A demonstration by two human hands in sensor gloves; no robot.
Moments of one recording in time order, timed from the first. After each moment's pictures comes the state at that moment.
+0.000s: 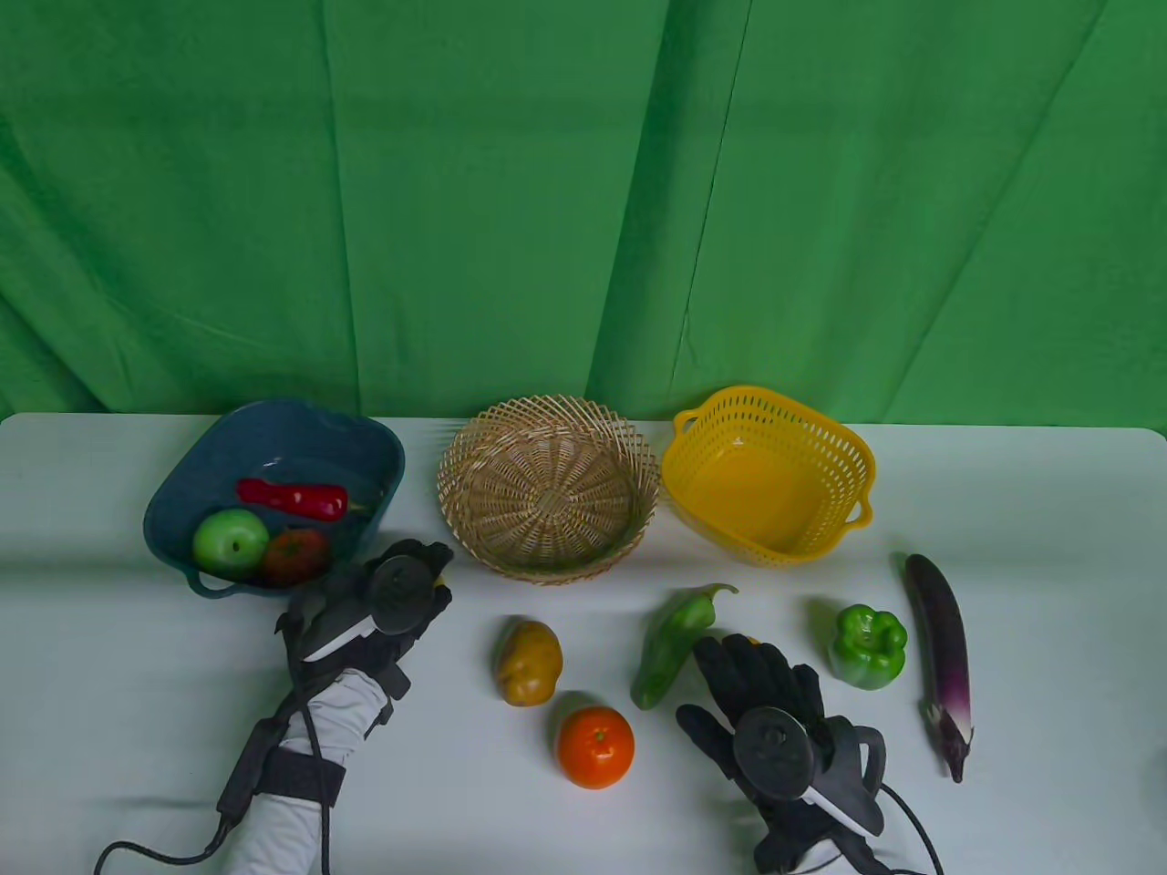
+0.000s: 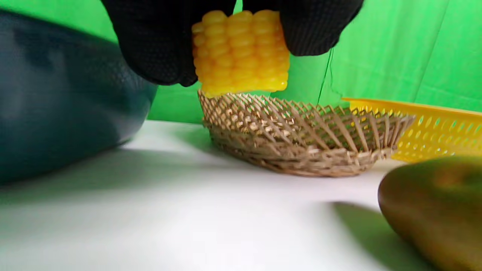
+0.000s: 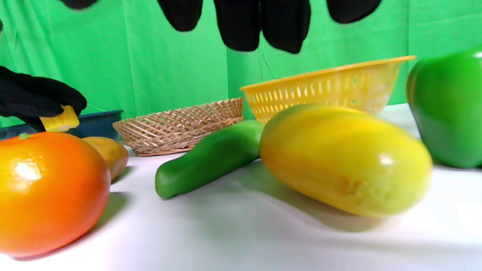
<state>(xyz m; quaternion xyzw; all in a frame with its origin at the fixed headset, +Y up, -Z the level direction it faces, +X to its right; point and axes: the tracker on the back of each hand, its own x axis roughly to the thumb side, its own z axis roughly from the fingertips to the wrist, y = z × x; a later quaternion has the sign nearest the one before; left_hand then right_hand) -0.213 -0.704 -0.375 0.00 -0.11 0.06 0.99 0.169 -0.700 -0.258 0.12 -0.04 0.99 0.11</state>
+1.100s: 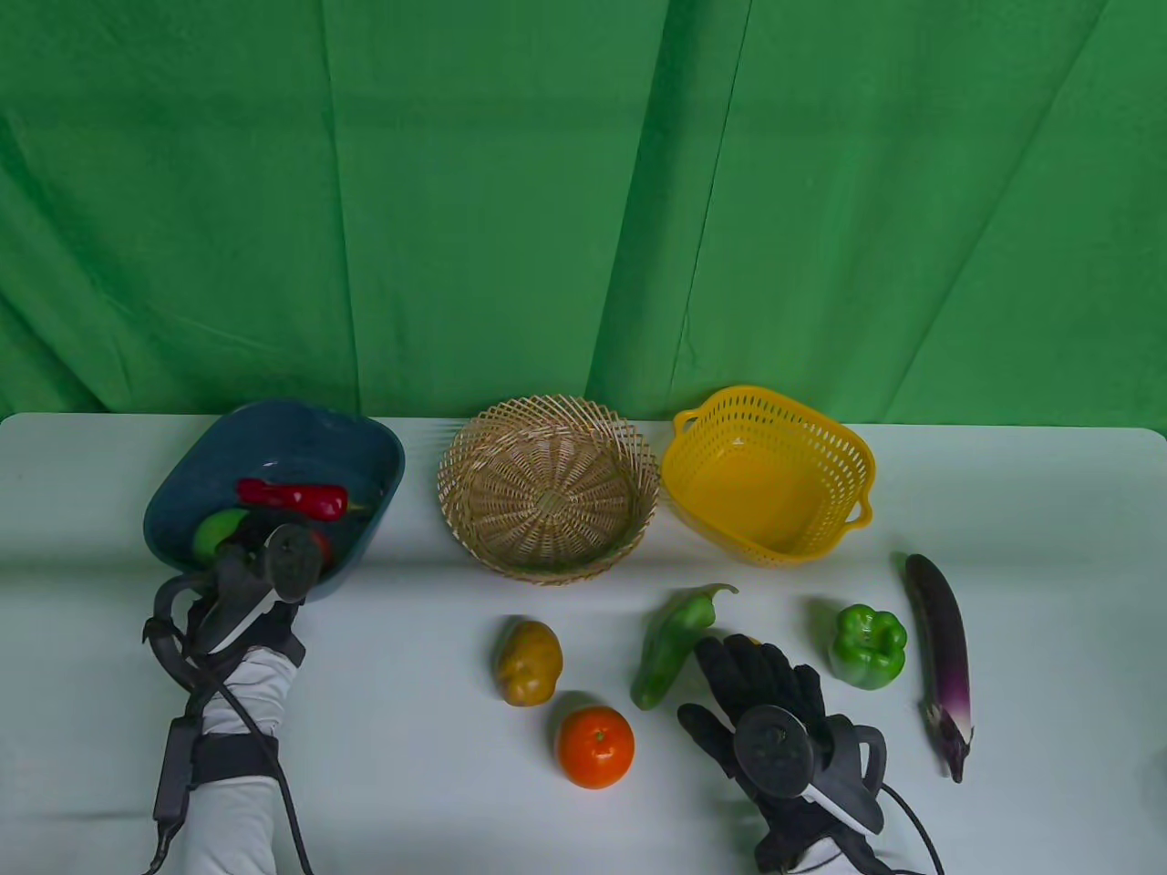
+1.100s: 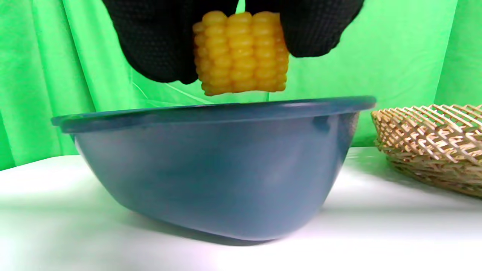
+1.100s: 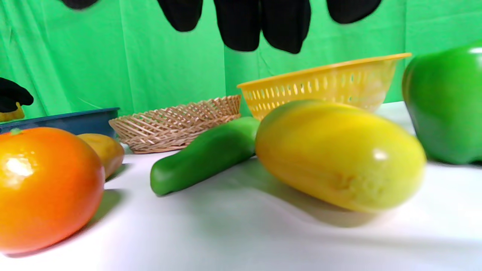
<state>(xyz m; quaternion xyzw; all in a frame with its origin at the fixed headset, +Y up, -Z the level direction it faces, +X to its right) -0.313 -0.689 -0.380 0.01 0.10 -0.03 0.99 0.171 -0.700 -0.258 0.12 -0.03 0.99 0.10</state>
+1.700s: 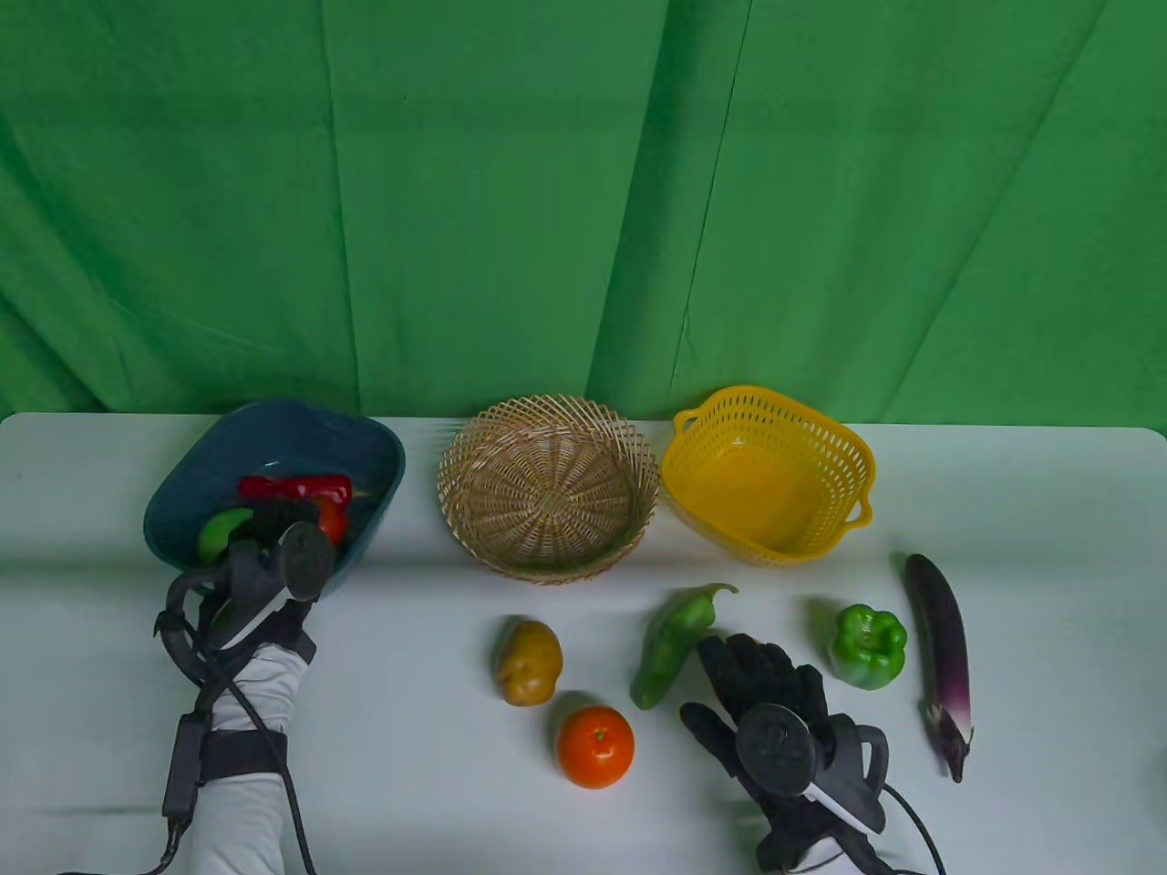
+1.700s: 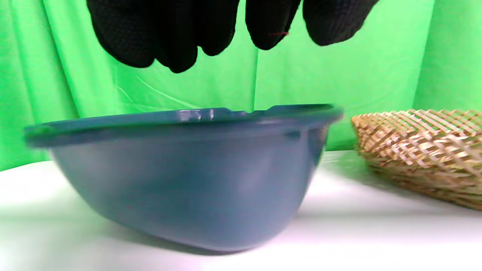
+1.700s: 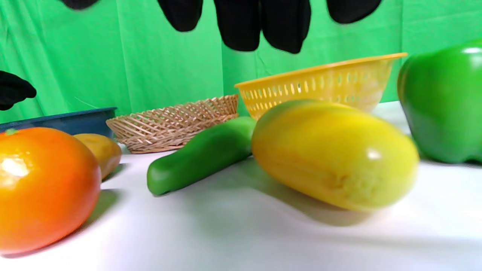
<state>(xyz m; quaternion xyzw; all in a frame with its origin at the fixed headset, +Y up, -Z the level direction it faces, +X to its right) -0.298 -0.682 -0.378 0.03 0.07 -0.02 1.00 0.172 -0.698 -0.259 0.12 -0.03 0.99 0.10</state>
